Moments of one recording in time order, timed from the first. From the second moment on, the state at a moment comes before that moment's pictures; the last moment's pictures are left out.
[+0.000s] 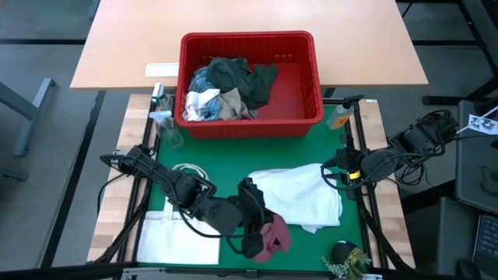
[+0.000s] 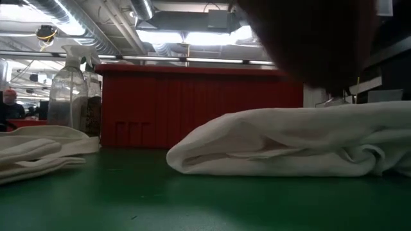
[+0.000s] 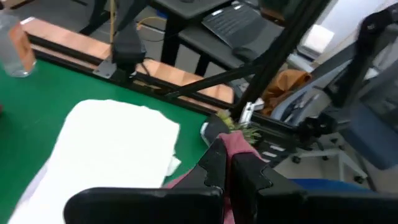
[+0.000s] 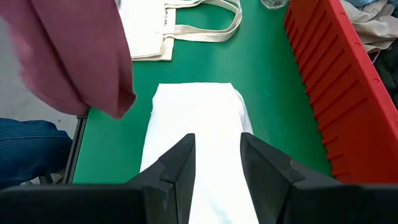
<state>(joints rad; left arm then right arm) -0.51 2.02 2.33 -0.82 -0.48 -0.62 0.56 1.15 1.56 -1.23 0.35 0.41</state>
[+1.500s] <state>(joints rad) -0.10 2.02 1.62 0.01 -0.38 -0.35 0.56 1.15 1.56 -1.36 0.30 0.58</state>
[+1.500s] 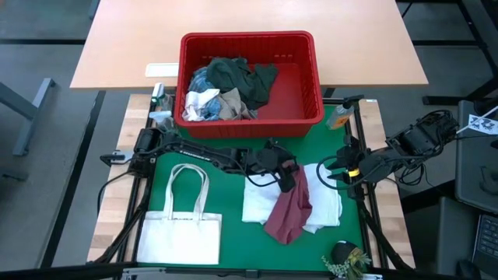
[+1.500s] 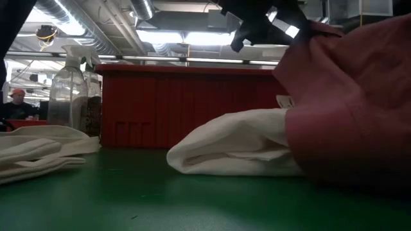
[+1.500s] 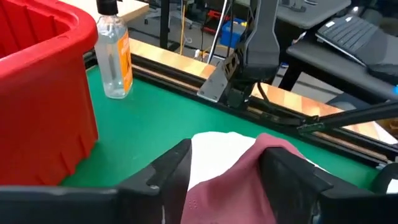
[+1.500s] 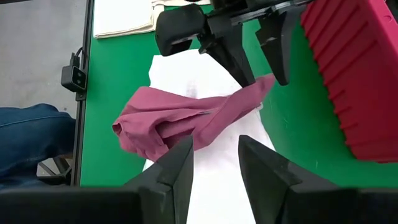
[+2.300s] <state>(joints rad) -0.12 2.05 1.62 -0.05 -0.27 -0.42 0.56 1.26 1.56 -1.49 0.30 0.70</state>
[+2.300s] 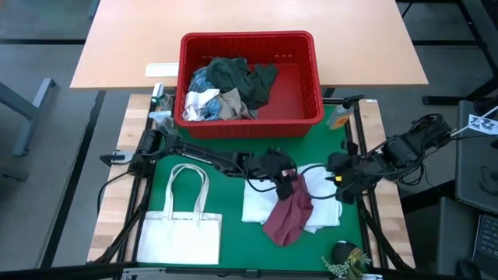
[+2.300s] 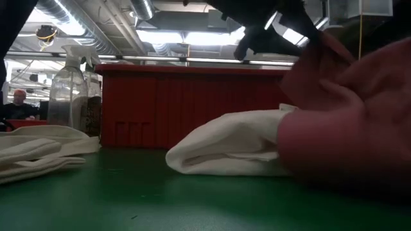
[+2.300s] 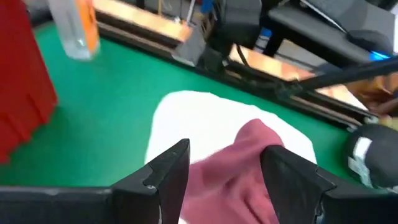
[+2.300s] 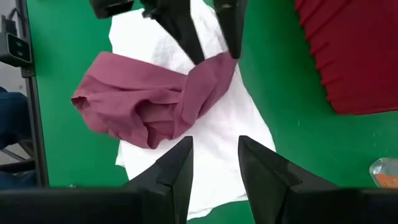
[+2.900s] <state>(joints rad) -0.13 2.05 1.62 -0.15 0.12 -0.63 0.56 1.30 1.56 -1.50 0.29 0.70</state>
